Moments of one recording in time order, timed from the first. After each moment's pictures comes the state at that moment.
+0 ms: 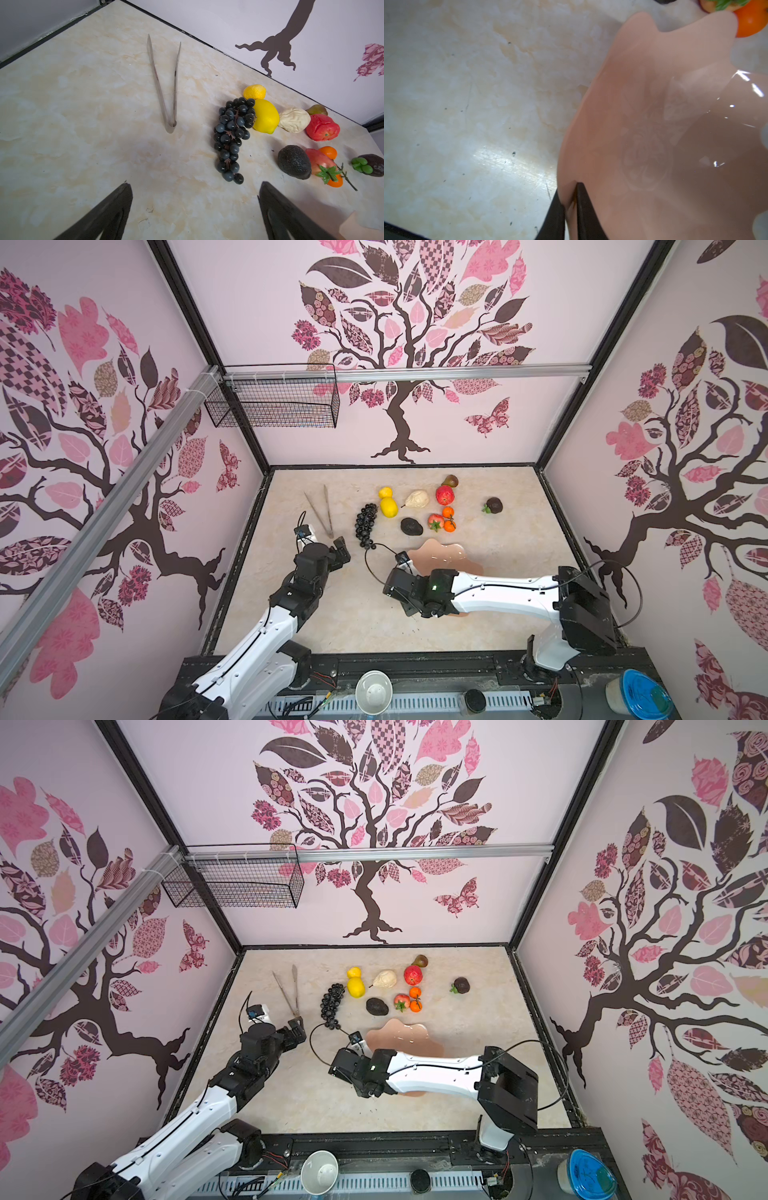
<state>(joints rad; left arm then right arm) -0.38 0.87 0.42 -0.07 -0.35 -0.58 1.23 1.65 1.13 -0.71 0.38 0.72</state>
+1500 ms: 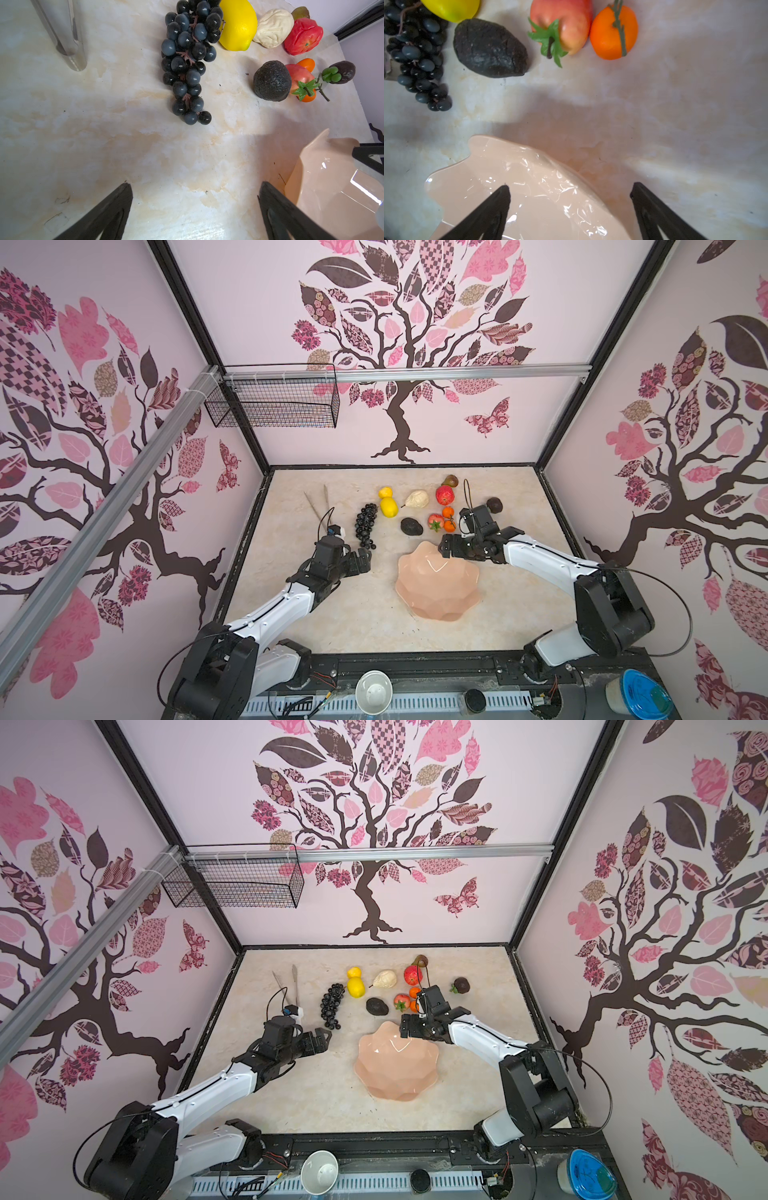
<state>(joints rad) -0.41 1.17 0.48 -0.02 0.05 -0.54 0.46 1.50 0.89 -0.40 -0.14 0.49</state>
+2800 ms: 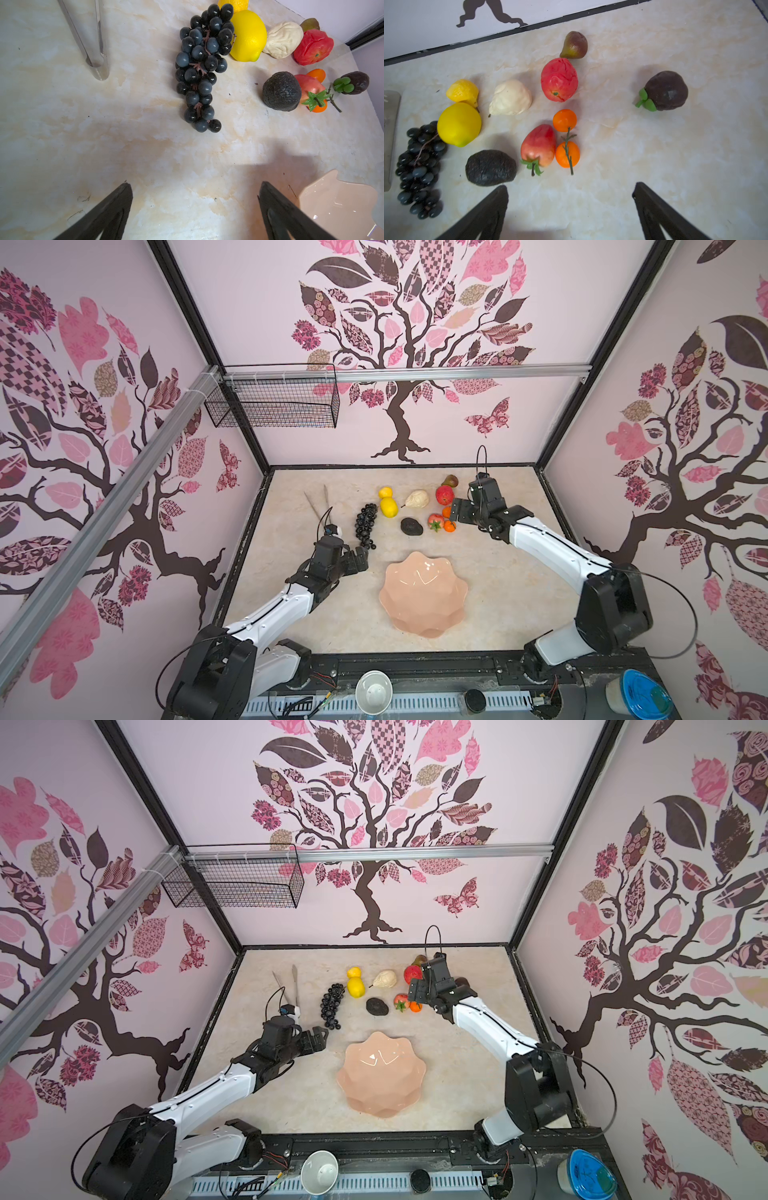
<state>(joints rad) -0.41 1.16 0.48 -0.03 -0.02 -0.54 0.38 1.57 1.18 -0.39 0.20 0.45</state>
